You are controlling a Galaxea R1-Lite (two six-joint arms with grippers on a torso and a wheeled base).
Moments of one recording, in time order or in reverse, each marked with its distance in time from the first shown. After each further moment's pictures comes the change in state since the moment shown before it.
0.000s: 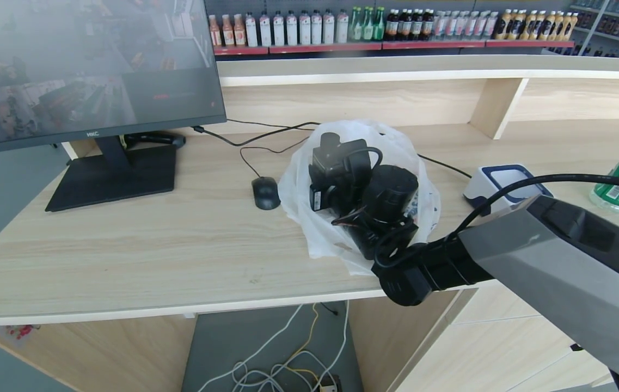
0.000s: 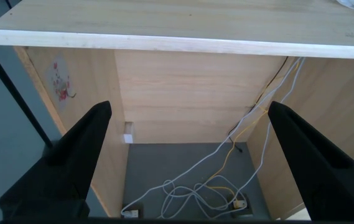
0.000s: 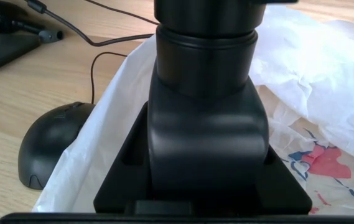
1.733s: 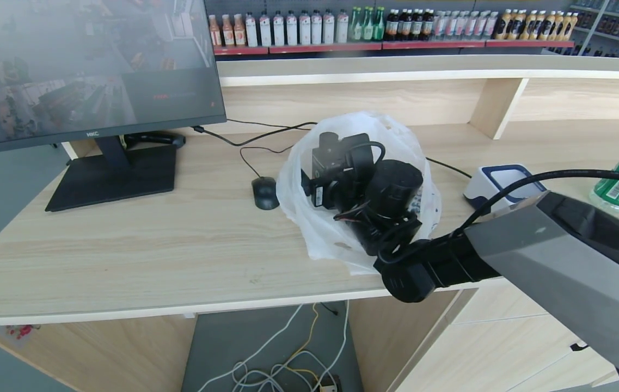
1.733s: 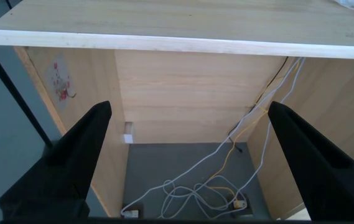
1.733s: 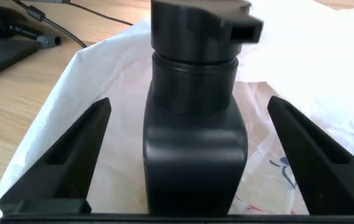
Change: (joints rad) left arm 0.000 0.000 0.000 0.000 0.000 0.000; right arm -0.002 -0.018 -0.005 0.002 0.000 -0.026
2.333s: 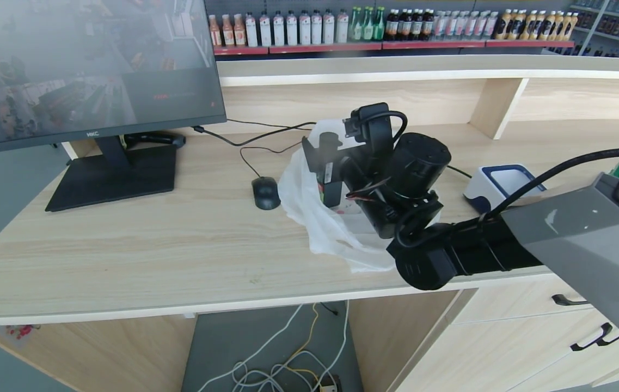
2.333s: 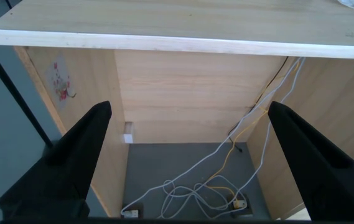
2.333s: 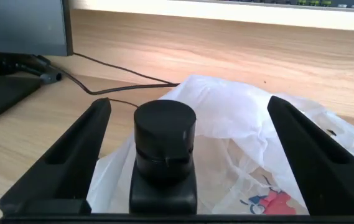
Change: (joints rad) left arm 0.000 0.000 0.000 0.000 0.000 0.000; right arm -0.005 -0.090 0.005 -0.001 -0.004 -0.025
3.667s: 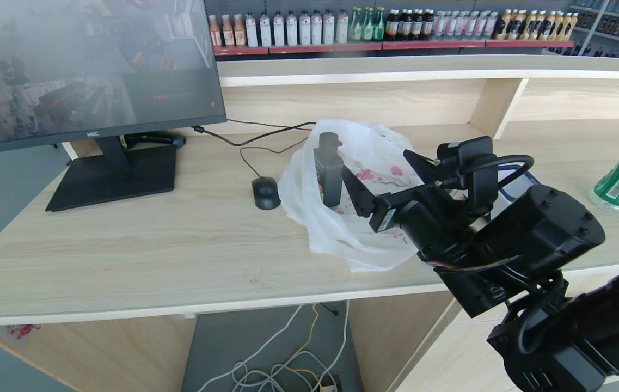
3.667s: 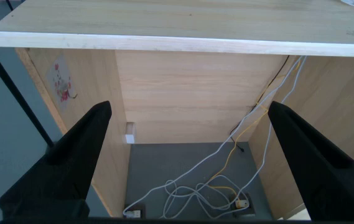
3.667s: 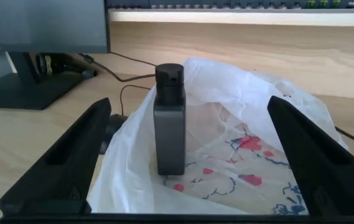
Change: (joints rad) left arm 0.000 0.000 0.000 0.000 0.000 0.011; right arm 0.061 -0.315 0.700 -0.398 0.001 0.046
